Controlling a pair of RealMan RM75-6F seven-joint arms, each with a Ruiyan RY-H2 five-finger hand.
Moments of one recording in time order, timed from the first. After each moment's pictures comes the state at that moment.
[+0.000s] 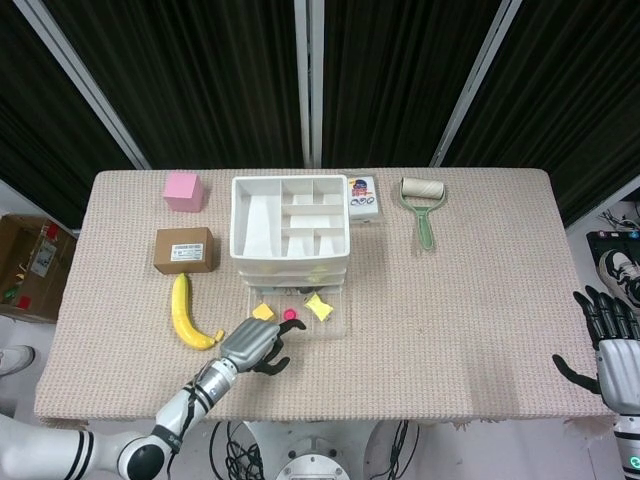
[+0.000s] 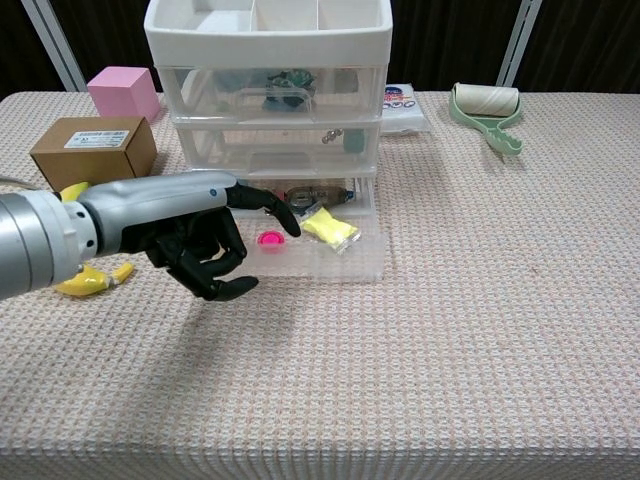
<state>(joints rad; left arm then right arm) -0.72 -1.50 -0.08 -1.91 1.01 0.94 0.32 0.00 -1.12 0.05 -1.54 -1.56 1.58 0.10</state>
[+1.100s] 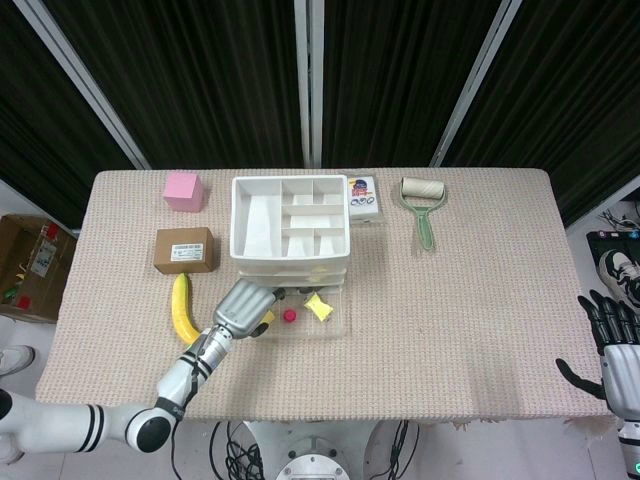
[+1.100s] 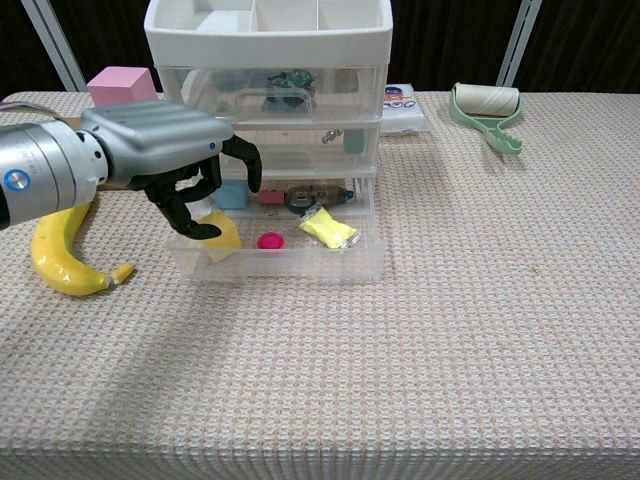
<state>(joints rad) -0.84 -1.50 -0.09 -1.76 0.98 1.02 0.73 -0.01 -1.12 0.04 -1.52 -1.57 1.60 0.13</state>
